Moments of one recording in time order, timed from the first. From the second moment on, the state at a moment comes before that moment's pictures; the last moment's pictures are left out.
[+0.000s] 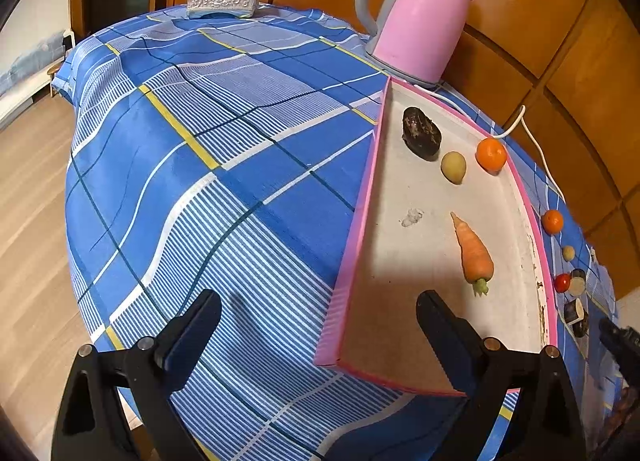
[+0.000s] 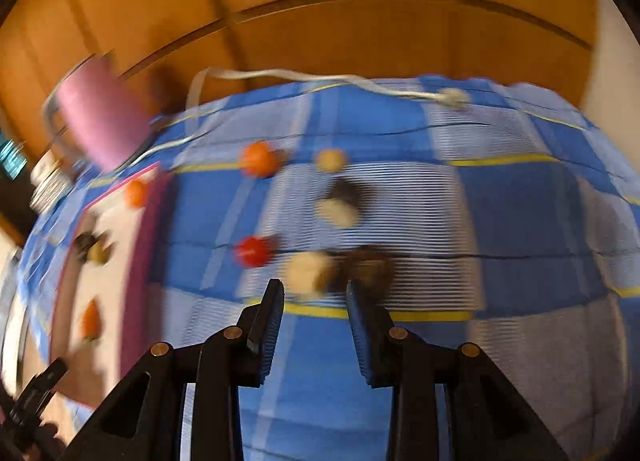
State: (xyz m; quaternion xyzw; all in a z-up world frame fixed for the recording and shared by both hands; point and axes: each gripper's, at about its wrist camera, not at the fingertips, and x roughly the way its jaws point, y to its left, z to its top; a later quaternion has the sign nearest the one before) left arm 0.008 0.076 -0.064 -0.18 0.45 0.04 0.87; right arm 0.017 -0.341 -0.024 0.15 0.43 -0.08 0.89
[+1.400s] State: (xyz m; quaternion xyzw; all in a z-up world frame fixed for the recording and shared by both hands) left arm 0.029 0.071 -0.019 -0.21 0.43 -0.02 0.88; right arm -0.042 -0.447 -0.078 0.16 0.37 -0.38 0.83
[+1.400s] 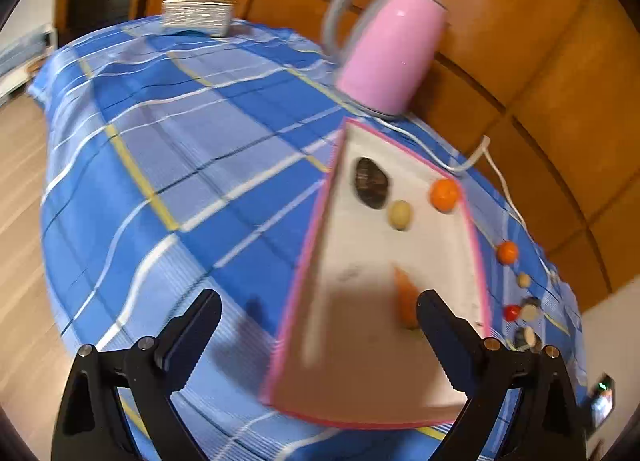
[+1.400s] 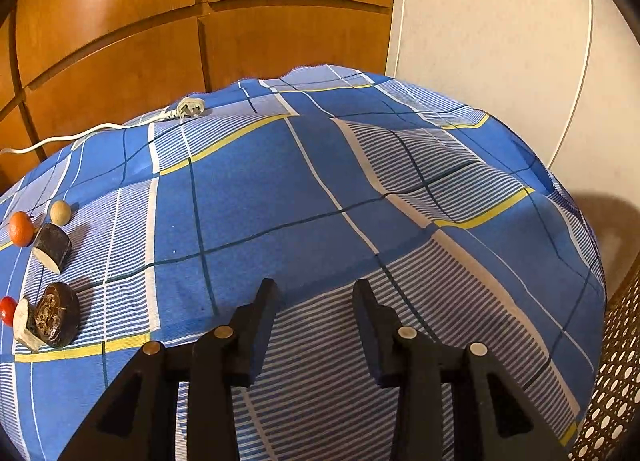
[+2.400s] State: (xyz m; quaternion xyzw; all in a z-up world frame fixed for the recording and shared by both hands) left arm 0.128 -0.203 -0.032 -0.05 0.53 -0.29 0.79; right arm -0.041 -0.448 -0.078 0.16 0.37 -0.38 0.83
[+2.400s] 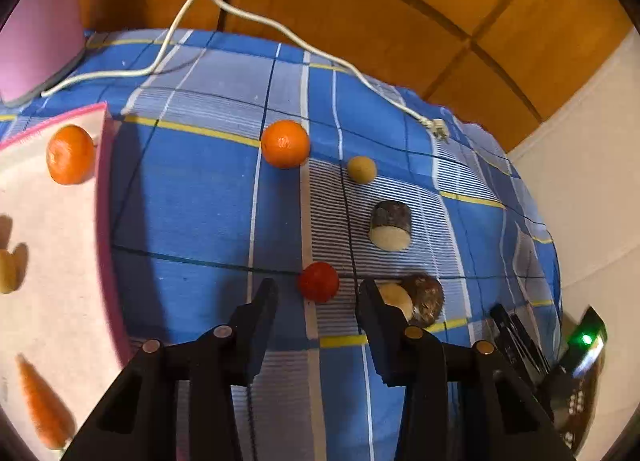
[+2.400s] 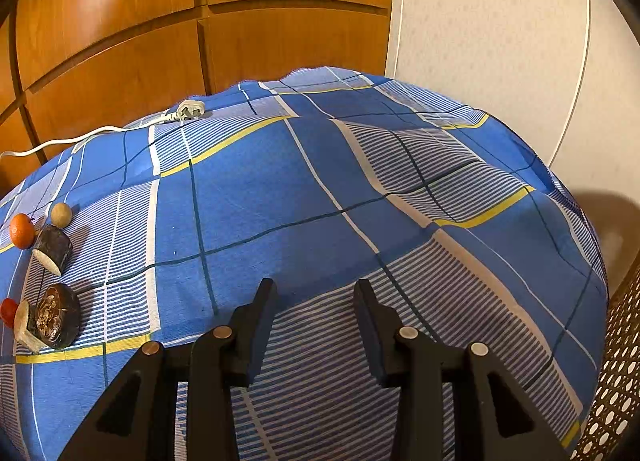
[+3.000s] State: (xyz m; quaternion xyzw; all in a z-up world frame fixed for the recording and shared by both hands) left arm 0.129 -0.211 -0.054 -0.06 0.52 -0.28 0.80; right arm -0.039 -0.447 -0.079 0.16 0.37 -0.38 0.83
